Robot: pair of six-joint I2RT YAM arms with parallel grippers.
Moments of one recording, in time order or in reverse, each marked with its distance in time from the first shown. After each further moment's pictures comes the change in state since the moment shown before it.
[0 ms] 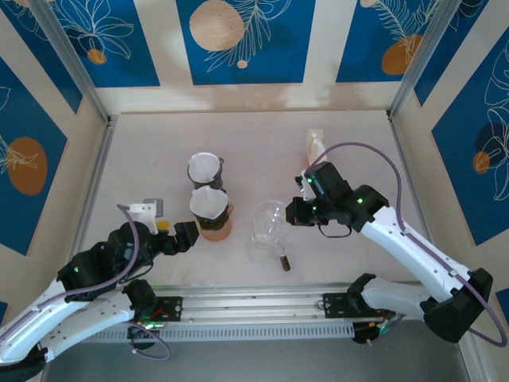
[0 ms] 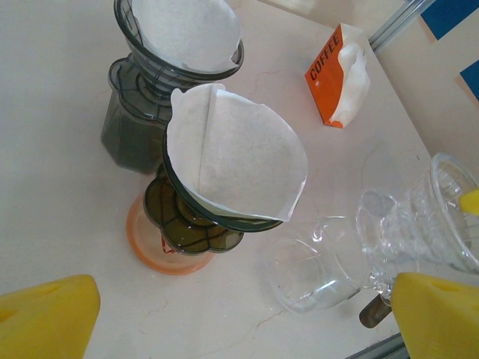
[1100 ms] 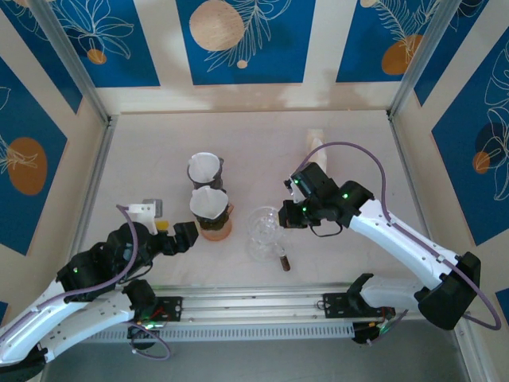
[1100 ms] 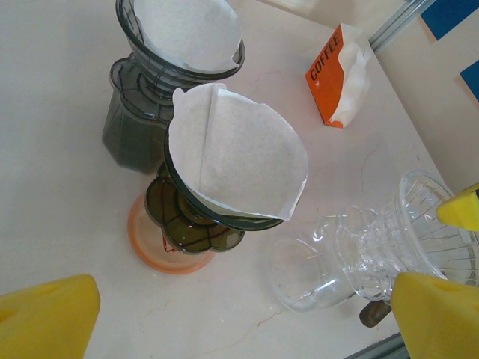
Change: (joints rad) left arm 0.000 -0.006 0.000 -0.005 0.000 0.000; right arm 0.050 0.080 0.020 -0.003 0.011 -0.007
